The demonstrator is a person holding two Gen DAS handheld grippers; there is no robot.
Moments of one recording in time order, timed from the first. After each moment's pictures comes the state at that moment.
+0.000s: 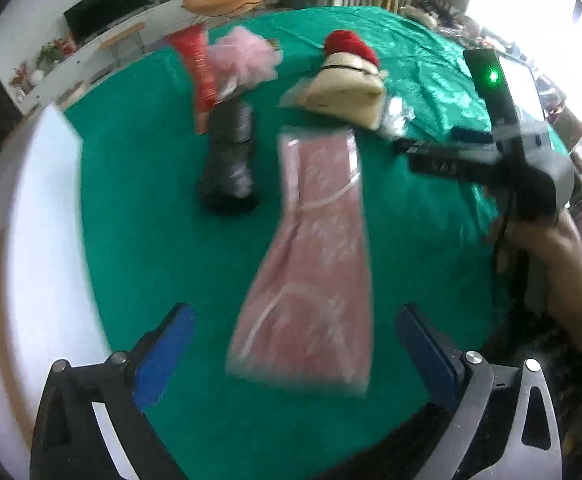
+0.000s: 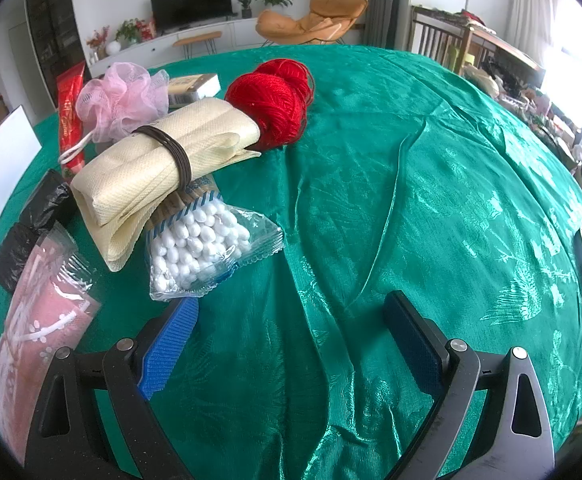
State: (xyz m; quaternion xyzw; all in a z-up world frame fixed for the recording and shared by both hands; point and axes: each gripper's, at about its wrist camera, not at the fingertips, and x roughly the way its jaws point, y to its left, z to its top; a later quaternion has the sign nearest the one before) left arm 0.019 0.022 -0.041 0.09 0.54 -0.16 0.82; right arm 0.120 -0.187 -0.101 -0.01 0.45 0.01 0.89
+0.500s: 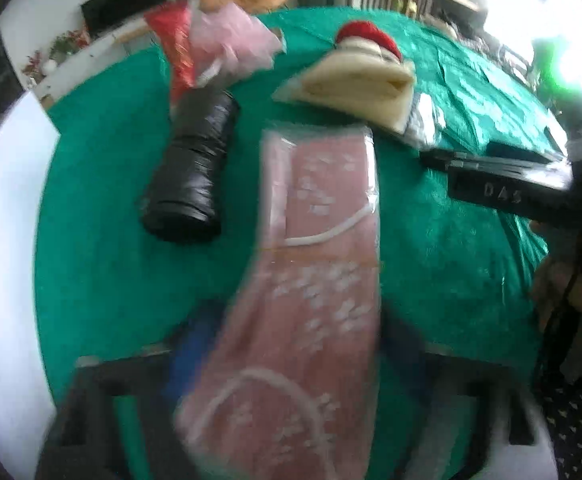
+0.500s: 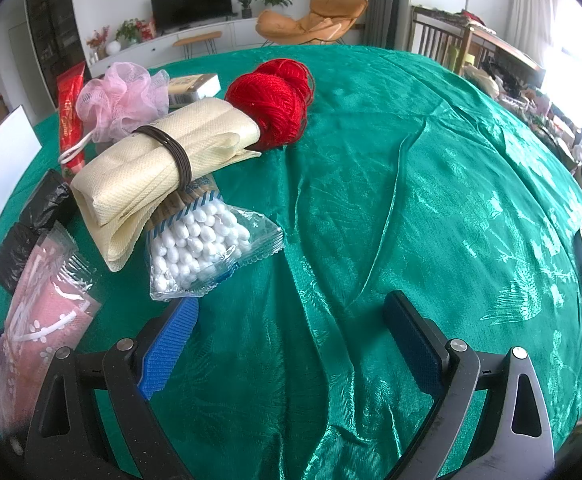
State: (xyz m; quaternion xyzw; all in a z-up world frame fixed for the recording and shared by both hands) left arm 0.047 0.010 -0.079 0.06 0.52 -0.12 0.85; right arm 0.120 -0.187 -0.101 -0.01 0.45 0.01 0.89
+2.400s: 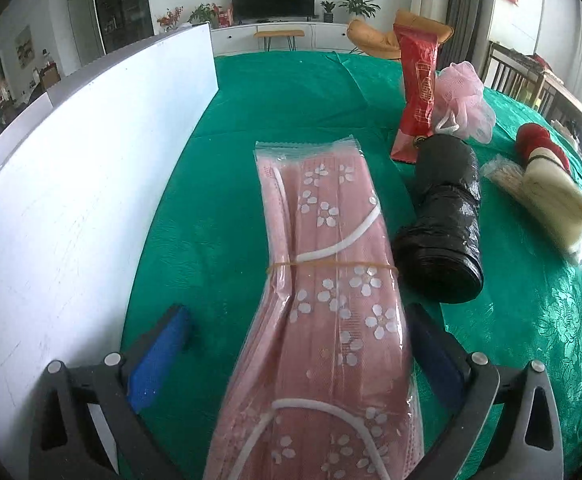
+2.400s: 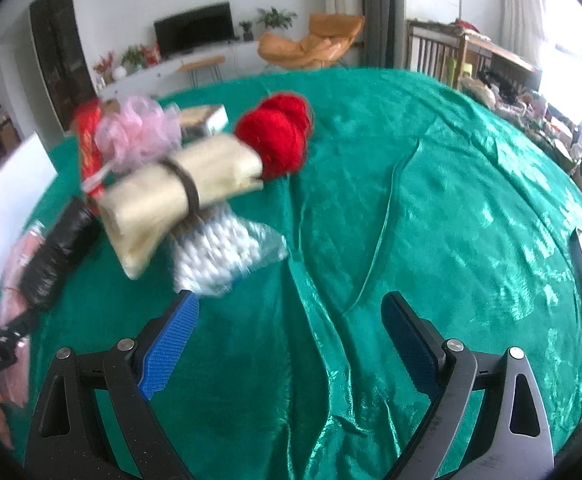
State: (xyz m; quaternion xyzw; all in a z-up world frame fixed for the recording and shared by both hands) left arm 0.052 0.101 -0.094 -0.05 0.46 0.08 0.89; right arm 0.109 -0.189 -0.080 0.02 0.40 0.02 0.92
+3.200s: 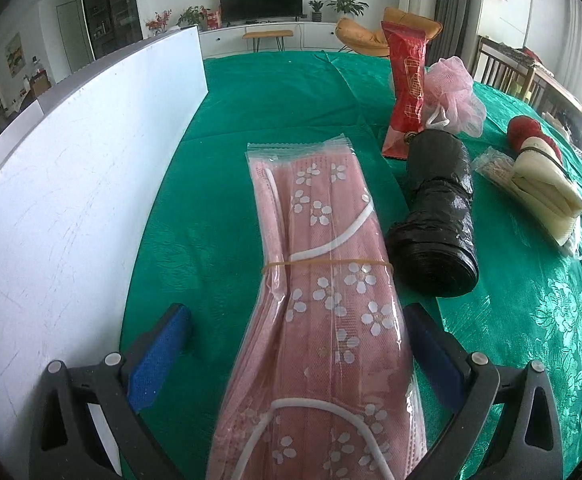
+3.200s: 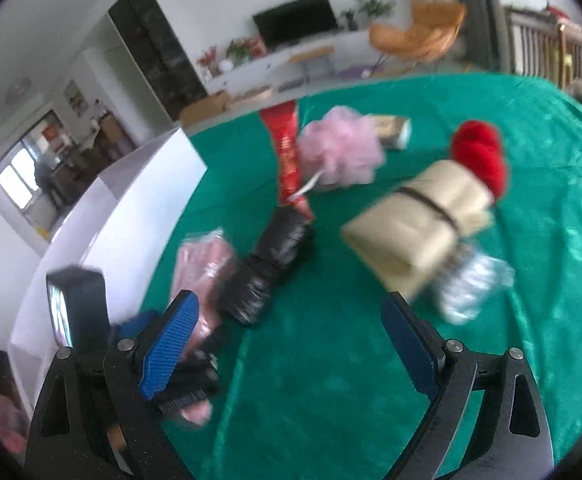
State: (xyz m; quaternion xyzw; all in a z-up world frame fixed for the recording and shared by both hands) left arm 0.054 0.101 -0.097 -0.04 0.46 0.06 0.89; right arm 0.129 -0.083 -0.041 0.09 0.43 0.24 0.87
